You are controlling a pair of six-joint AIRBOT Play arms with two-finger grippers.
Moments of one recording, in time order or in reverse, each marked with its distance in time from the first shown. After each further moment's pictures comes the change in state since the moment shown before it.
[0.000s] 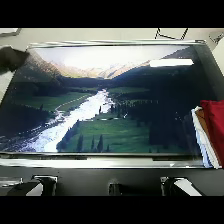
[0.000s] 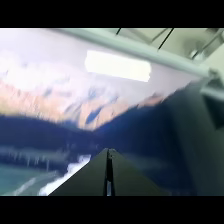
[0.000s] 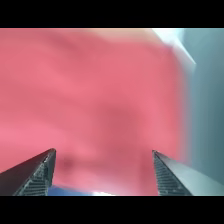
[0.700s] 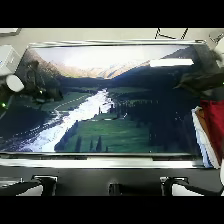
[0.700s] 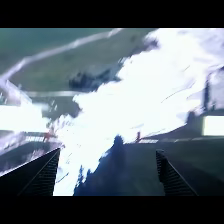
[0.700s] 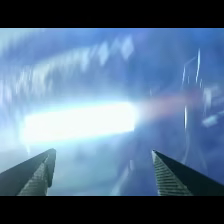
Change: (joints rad) left arm -0.133 -0.296 -0.161 0.491 -0.322 -0.198; right arm 1.011 -0.253 0.159 0.053 0.017 -0.066
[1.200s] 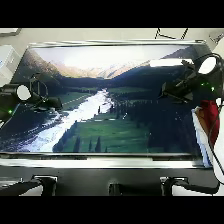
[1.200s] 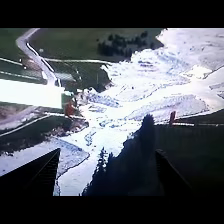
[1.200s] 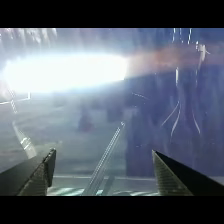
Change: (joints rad) left arm -0.018 0.018 -0.091 0.094 0.011 -0.029; right arm 0.111 -0.054 -0.008 -0.026 0.066 0.015
